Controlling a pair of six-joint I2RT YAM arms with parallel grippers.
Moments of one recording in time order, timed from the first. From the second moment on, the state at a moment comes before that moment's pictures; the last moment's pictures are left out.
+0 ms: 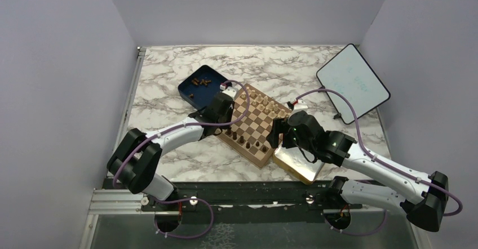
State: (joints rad) left arm -0.67 1.48 0.83 -0.11 -0.17 -0.25; right arm 0.92 0.96 0.78 -0.51 0.28 0.62
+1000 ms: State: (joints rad) left arm -0.68 1.52 0.83 -0.09 -0.20 -0.25; right arm 0.92 0.95 0.78 -0.51 0.28 0.62
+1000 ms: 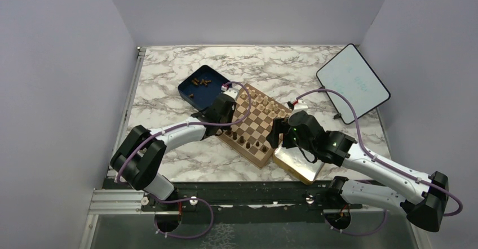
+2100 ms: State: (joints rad) left arm -0.68 1.46 1.06 -0.22 -0.27 -0.19; right arm 0.92 0.96 0.71 -0.47 0.28 0.63
